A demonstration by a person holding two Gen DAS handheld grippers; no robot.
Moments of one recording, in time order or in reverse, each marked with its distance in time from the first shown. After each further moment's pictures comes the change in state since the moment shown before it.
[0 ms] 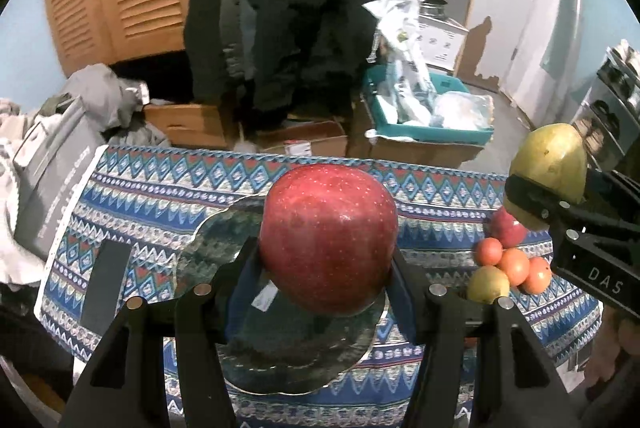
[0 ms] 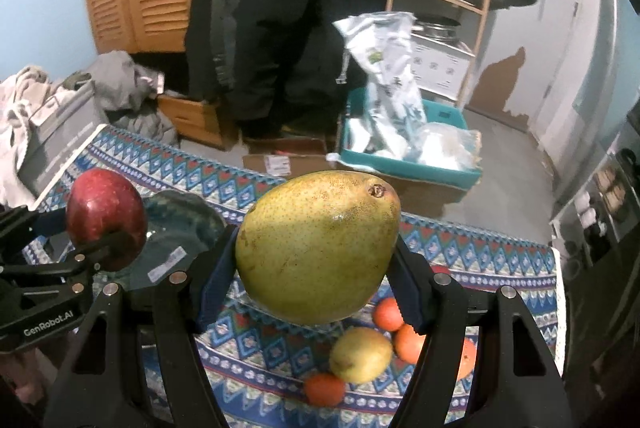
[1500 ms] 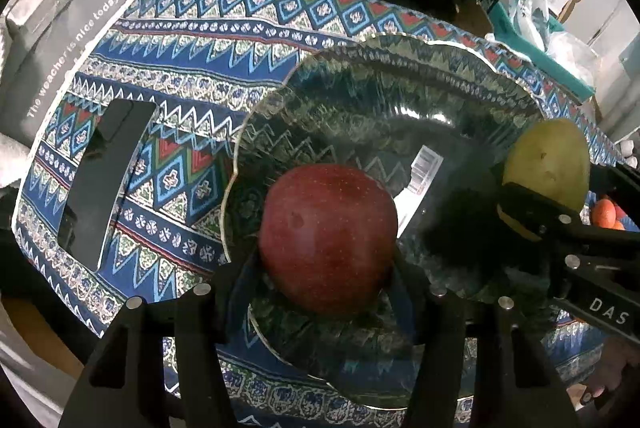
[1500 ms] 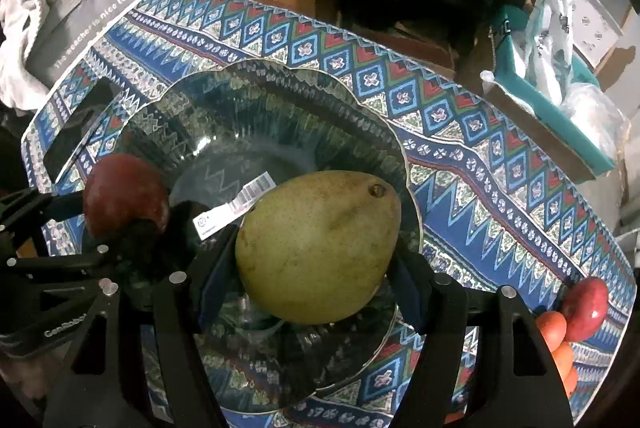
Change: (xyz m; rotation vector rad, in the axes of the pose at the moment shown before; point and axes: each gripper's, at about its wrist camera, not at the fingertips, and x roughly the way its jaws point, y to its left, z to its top) left arm 0.120 0.105 -0.075 -0.172 0.362 0.134; right arm 0.162 0.123 -0.036 -0.194 0.377 0.230
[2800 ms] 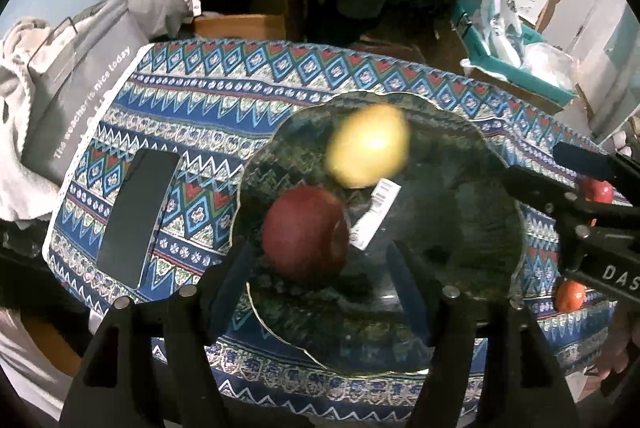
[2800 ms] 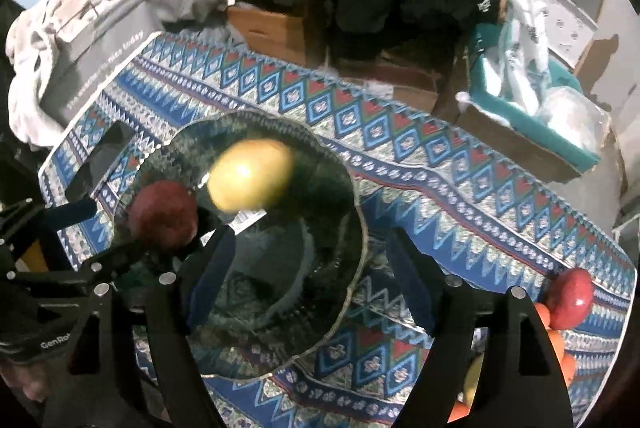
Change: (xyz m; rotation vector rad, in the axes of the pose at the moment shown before) left arm -0.060 -0.012 0.002 0.069 -0.127 0.010; right arm -0.053 -0.012 0.000 0.072 -0.122 0.000
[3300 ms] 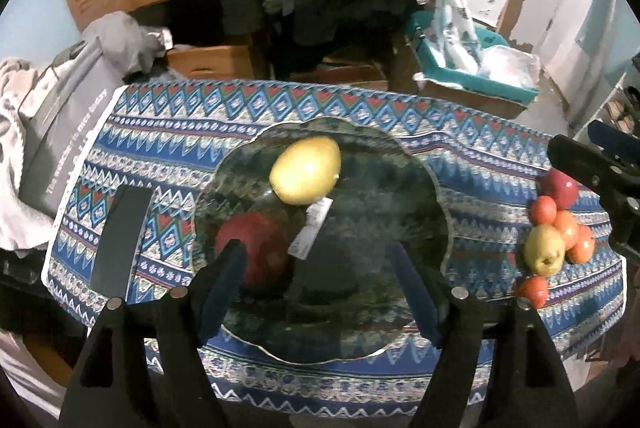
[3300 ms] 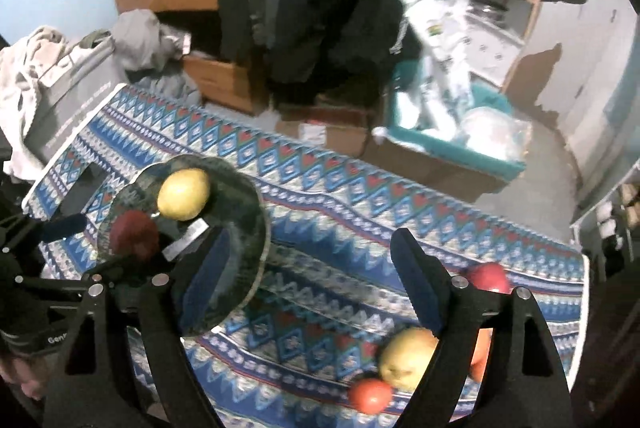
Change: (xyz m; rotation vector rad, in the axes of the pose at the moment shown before) left arm -0.037 -0.049 0.006 0.077 -0.068 -0.057; right arm -0.085 -0.042 -0.014 0.051 -0.152 -0.171
